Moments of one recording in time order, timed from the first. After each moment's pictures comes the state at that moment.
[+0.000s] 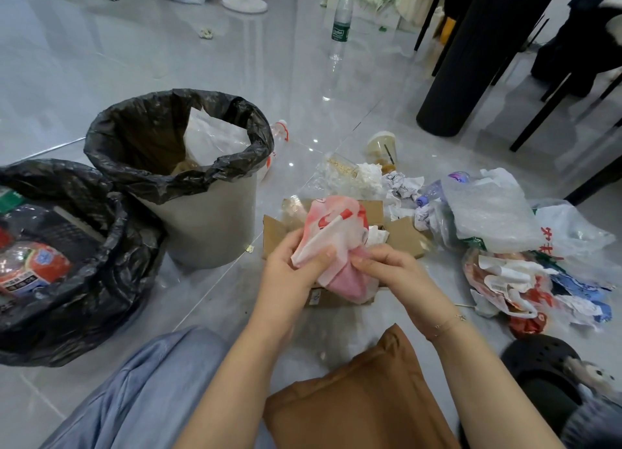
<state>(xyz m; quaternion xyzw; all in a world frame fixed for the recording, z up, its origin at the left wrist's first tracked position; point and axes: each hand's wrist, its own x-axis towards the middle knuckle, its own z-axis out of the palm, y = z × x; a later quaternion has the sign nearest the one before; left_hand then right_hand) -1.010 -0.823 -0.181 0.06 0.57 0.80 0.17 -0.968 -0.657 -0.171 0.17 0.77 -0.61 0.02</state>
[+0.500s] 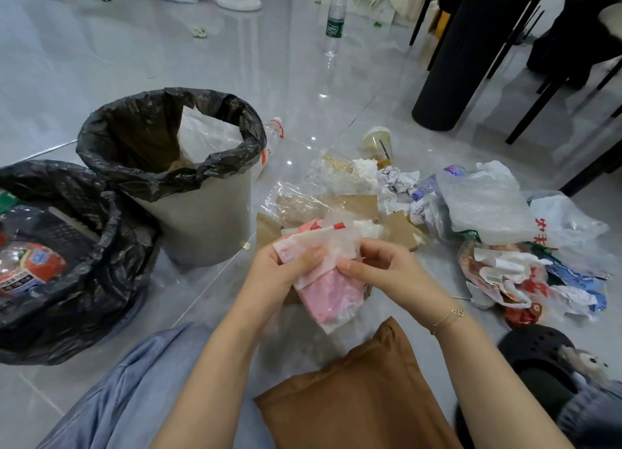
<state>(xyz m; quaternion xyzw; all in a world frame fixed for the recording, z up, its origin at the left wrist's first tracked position) -1.016 -0.834 -0.185 0.05 0.54 0.80 0.26 -0.958 -0.656 -0.159 0.07 0.76 -0.64 0.05</state>
